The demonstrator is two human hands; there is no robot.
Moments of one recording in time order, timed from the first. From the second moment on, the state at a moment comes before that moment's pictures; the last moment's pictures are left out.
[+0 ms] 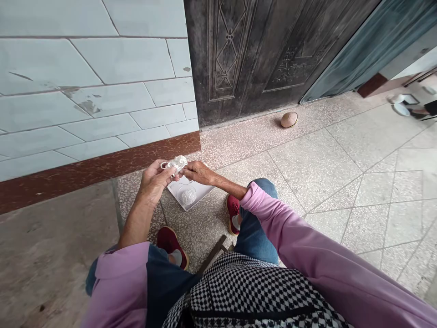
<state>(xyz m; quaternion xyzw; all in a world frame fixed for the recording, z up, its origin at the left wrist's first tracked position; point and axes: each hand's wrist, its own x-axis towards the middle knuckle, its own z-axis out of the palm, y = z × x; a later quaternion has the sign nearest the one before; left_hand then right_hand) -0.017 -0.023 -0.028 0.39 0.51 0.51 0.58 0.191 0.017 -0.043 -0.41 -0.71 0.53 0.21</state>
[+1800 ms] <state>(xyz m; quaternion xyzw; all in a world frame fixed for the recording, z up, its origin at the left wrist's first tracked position) -0.055 -0.050 -0.030 0.61 0.57 0.27 0.48 0.191 0.028 -0.033 -0.38 -0.72 0.54 0.23</state>
